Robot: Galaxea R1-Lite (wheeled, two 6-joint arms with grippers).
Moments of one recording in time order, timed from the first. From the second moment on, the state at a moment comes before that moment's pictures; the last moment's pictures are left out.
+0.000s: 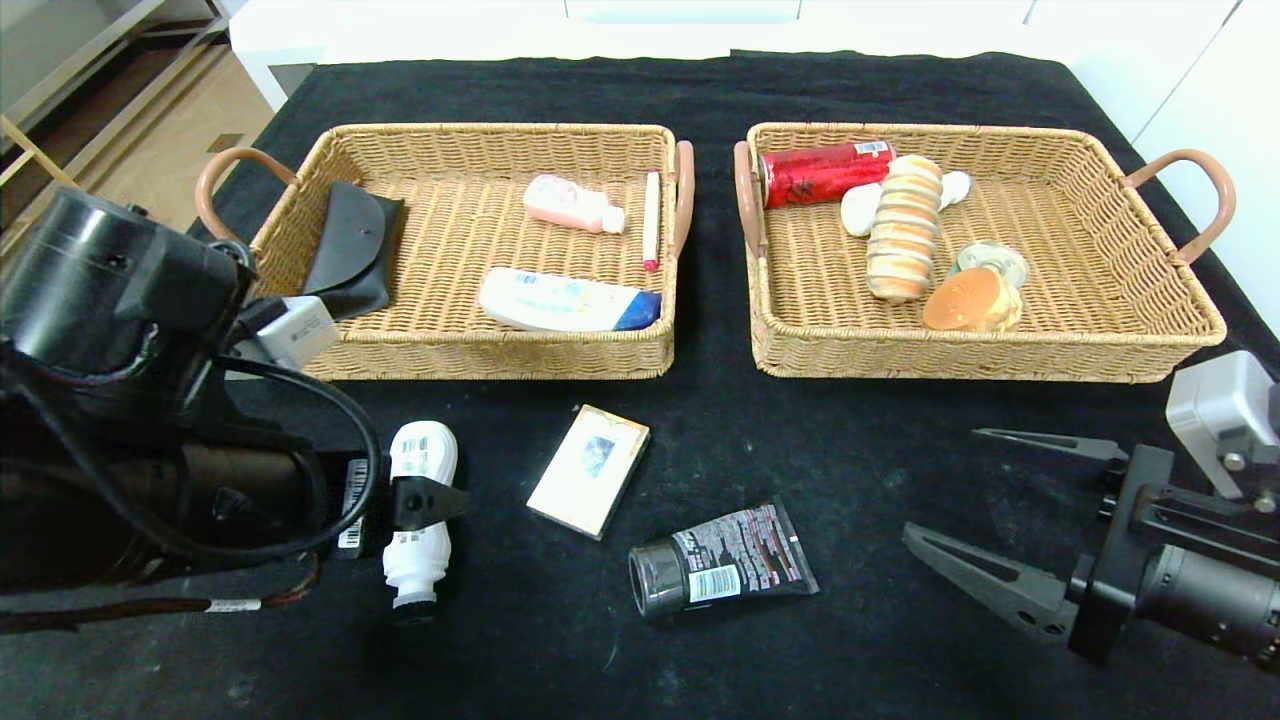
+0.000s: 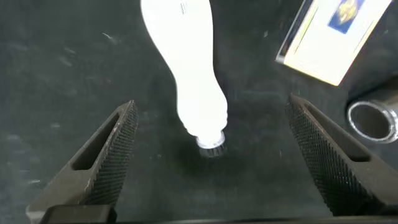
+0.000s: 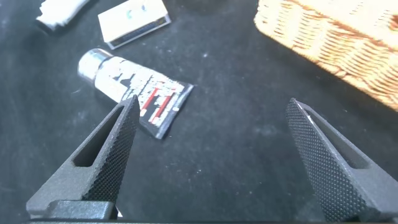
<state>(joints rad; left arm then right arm) -0.49 1.40 -1.12 0.51 0.26 -0.39 0.46 1.32 -0.45 -0.73 0.30 -0.17</state>
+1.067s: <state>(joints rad) -0.40 1.52 -1.04 0.35 0.22 -0.38 0.46 1.29 -0.45 -0.73 0.30 -0.17</state>
